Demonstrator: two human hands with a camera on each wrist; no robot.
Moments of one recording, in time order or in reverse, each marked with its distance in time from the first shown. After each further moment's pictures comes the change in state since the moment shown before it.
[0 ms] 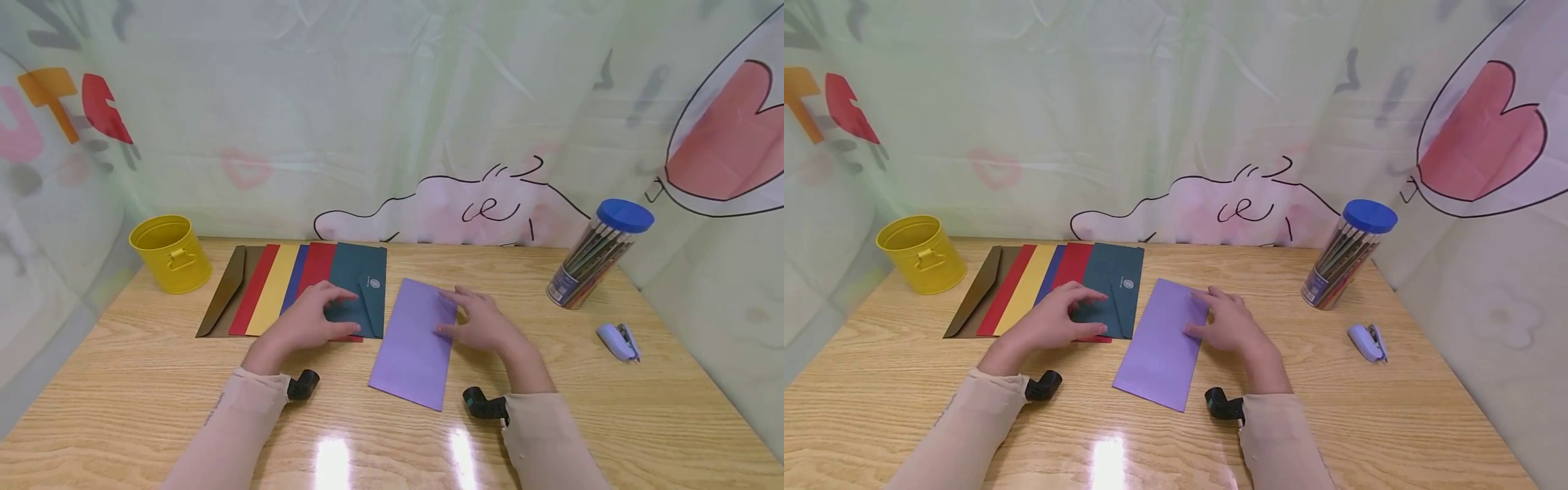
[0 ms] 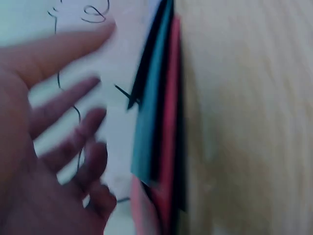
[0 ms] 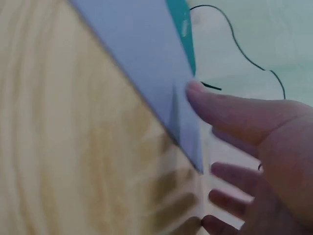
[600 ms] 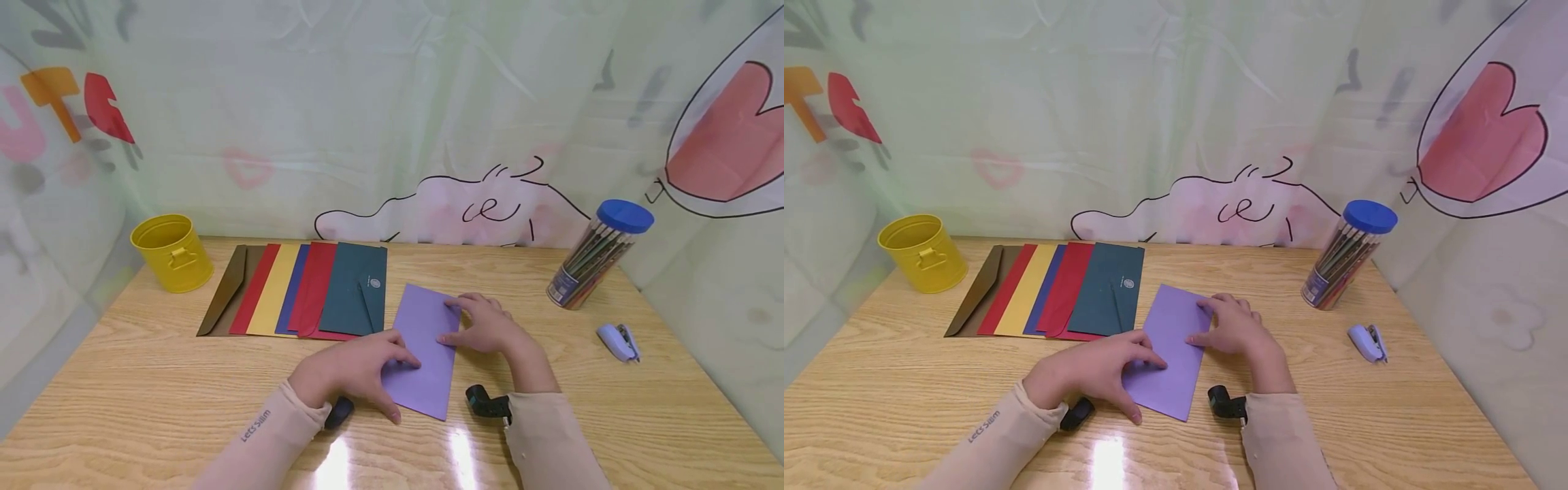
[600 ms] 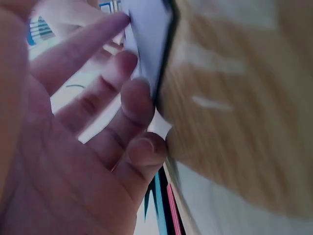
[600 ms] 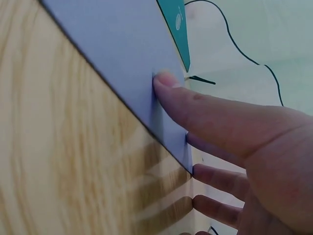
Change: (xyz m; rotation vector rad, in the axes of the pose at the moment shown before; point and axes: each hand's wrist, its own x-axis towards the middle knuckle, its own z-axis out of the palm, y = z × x) left_hand -0.010 0.058 0.052 0.137 -0.428 0.264; right_hand -0.005 0.002 -0.004 -0.043 -0.063 0.080
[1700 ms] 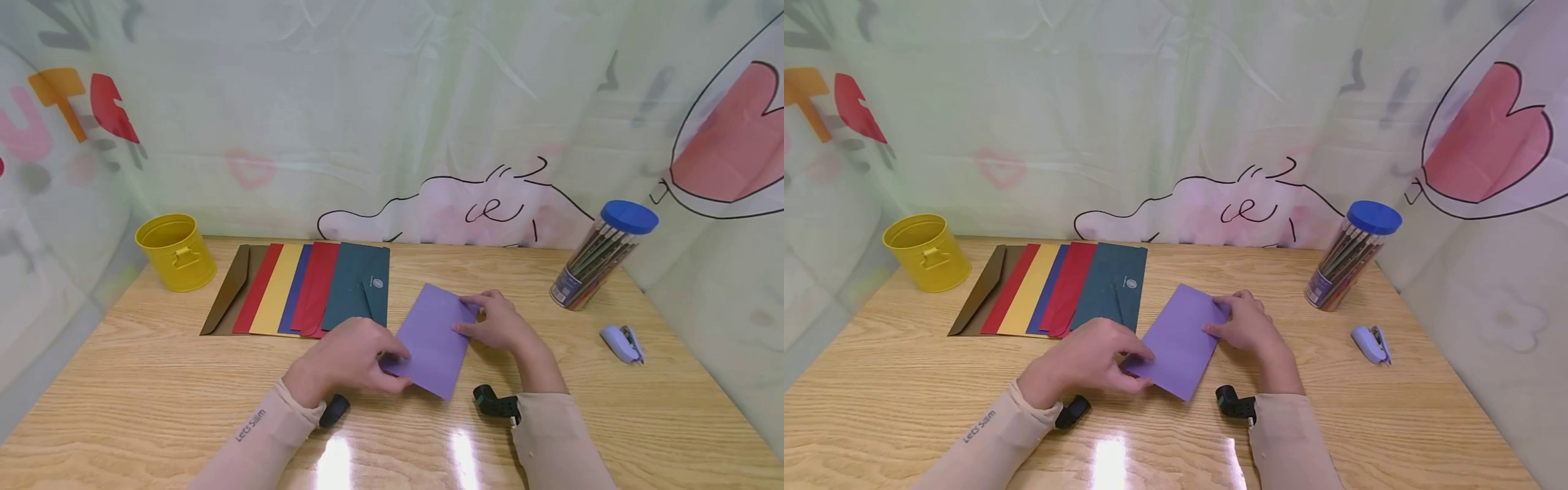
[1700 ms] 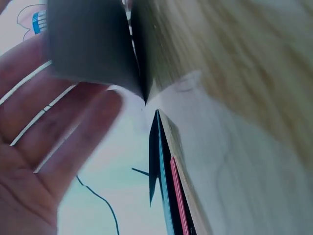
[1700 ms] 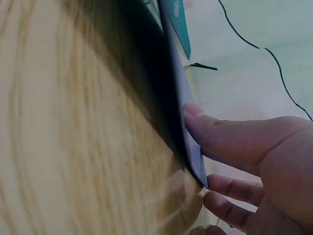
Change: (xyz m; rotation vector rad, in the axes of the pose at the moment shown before) left_hand -0.004 -0.006 -0.007 0.241 0.363 0.299; right_hand 0.001 0.013 0.001 0.099 0.098 0.050
